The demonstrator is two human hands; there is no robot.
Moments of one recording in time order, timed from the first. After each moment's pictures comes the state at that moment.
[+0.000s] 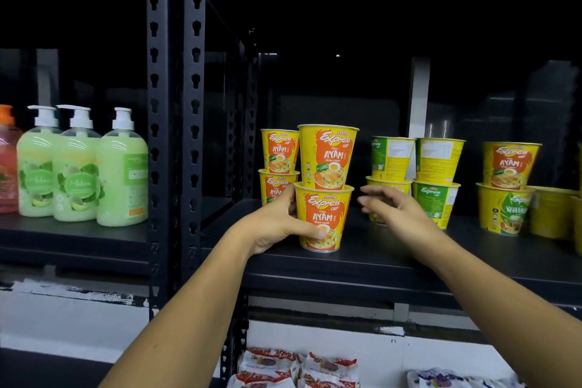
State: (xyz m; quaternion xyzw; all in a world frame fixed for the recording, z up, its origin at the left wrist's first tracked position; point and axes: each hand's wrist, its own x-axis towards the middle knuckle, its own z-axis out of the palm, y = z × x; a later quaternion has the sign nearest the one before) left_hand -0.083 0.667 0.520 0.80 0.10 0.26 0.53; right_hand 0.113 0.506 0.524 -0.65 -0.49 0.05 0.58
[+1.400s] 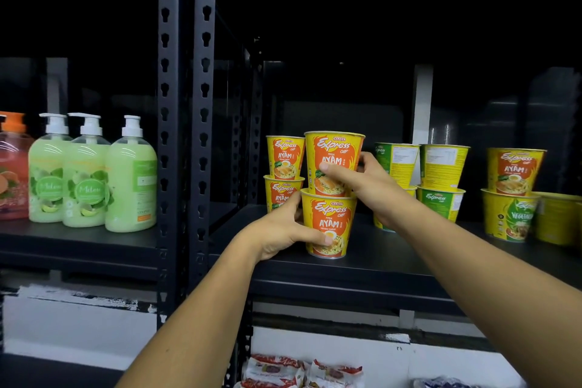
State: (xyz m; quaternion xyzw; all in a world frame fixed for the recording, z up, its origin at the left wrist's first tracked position) left_hand -0.085 0.666 0.521 0.80 0.11 0.26 0.53; right_hand 0.056 0.546 0.582 -0.59 -0.50 0.09 0.62
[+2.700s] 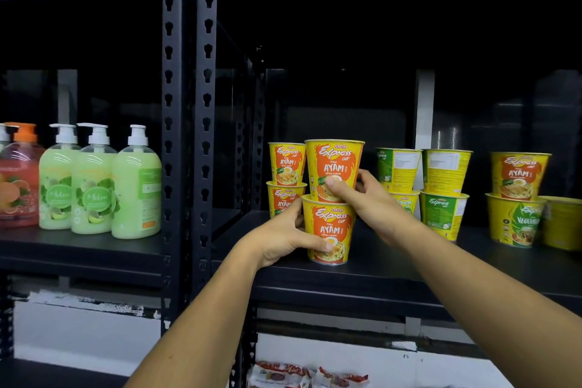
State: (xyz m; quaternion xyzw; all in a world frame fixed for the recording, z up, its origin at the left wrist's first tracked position) left_hand -0.087 0.662 0.522 0.79 0.10 0.26 0.55; right_hand 0.066 0.546 0.562 -0.59 -0.53 0.11 0.60
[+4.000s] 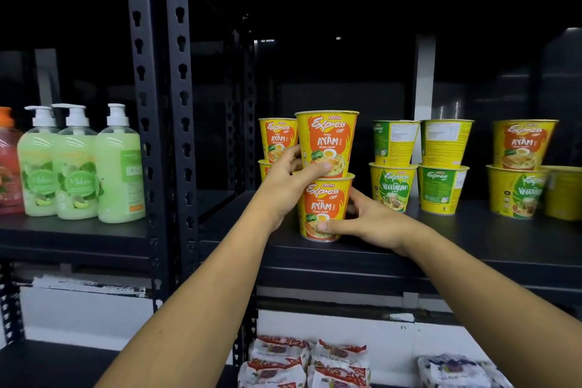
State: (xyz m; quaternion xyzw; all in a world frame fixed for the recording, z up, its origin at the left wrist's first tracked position) left_hand -0.056 0.657 0.542 0.73 0.08 0.45 0.51; right_hand 0.085 0.528 0.518 -0.65 -0.59 0.19 0.43
